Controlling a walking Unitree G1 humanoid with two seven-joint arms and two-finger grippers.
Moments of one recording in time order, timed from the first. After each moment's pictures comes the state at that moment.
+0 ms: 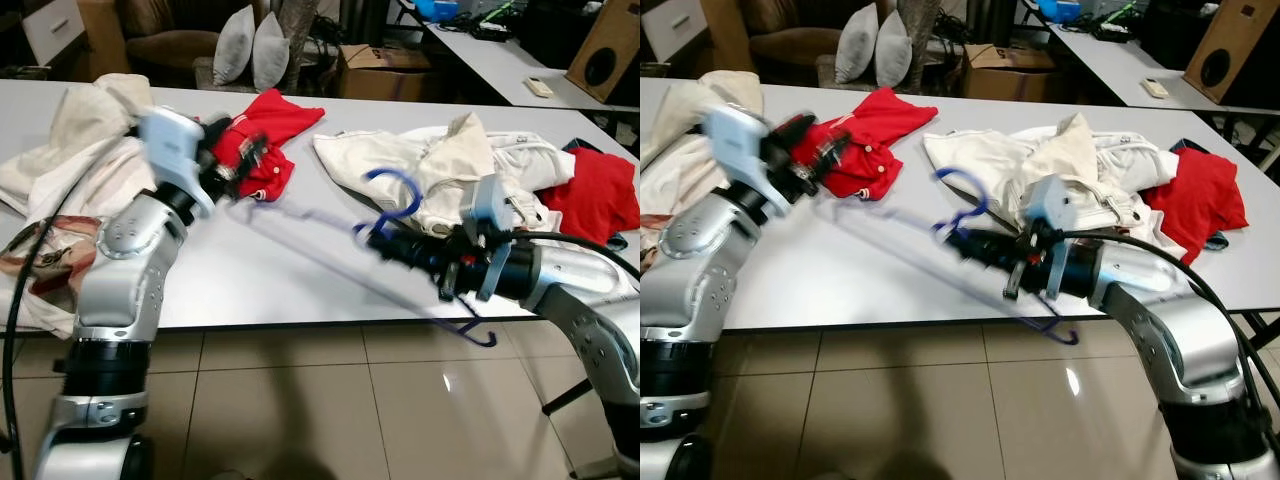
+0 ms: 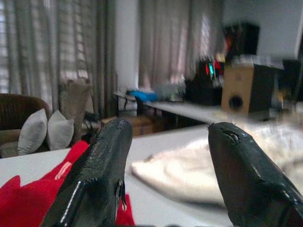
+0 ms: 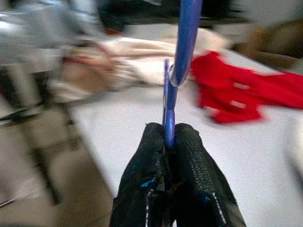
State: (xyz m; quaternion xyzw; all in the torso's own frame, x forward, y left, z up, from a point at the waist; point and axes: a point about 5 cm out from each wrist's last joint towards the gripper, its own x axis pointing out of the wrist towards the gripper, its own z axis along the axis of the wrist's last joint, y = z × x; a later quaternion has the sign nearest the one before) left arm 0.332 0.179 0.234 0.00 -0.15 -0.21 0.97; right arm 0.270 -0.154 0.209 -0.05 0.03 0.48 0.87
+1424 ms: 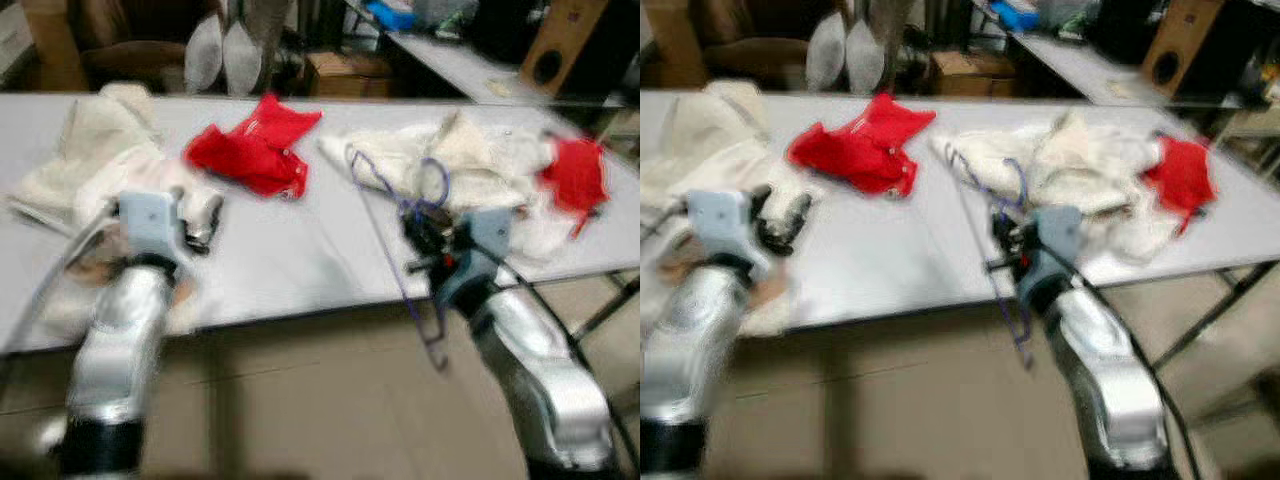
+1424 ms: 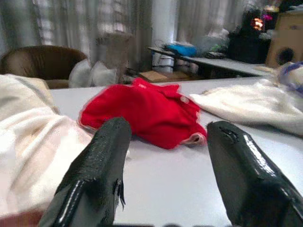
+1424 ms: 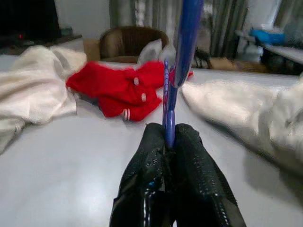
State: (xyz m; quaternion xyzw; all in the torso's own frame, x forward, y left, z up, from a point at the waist) left arm 0.297 0.188 0.163 0.03 -0.04 -0.09 1.00; right arm 0.267 -0.140 0.160 0.04 0.02 0.18 0.98
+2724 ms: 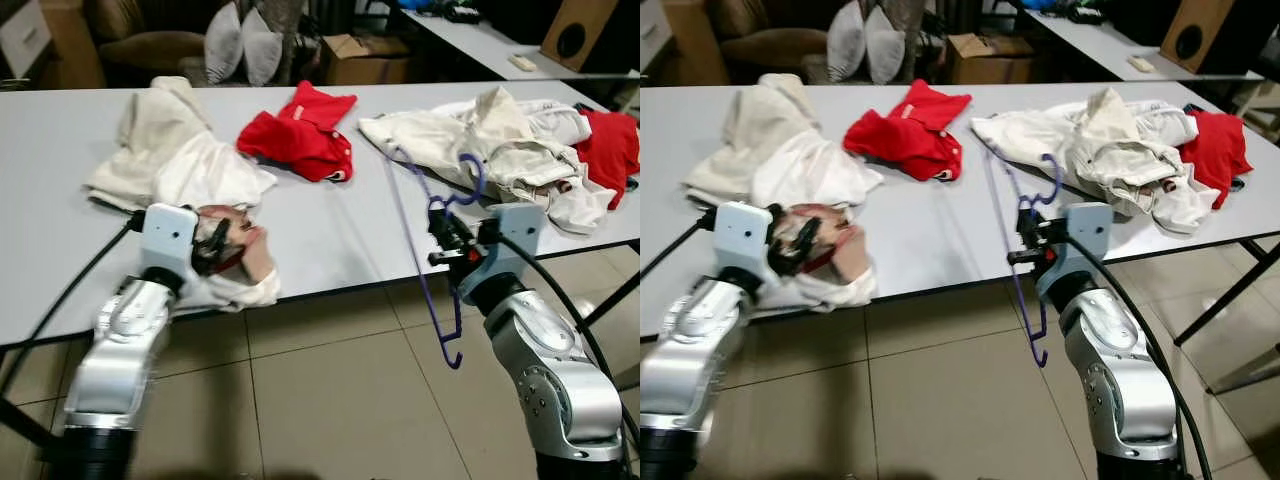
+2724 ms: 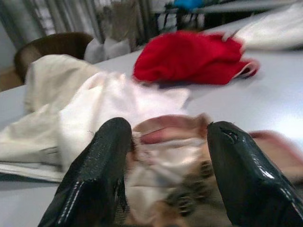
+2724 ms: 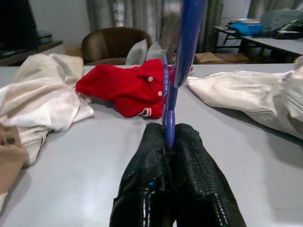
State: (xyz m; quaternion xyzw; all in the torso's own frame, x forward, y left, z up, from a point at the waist) left arm 0.291 0.207 0.149 0.15 0.01 -0.07 0.99; right arm 0.270 -0.157 0.167 0.04 0.01 0.14 0.99
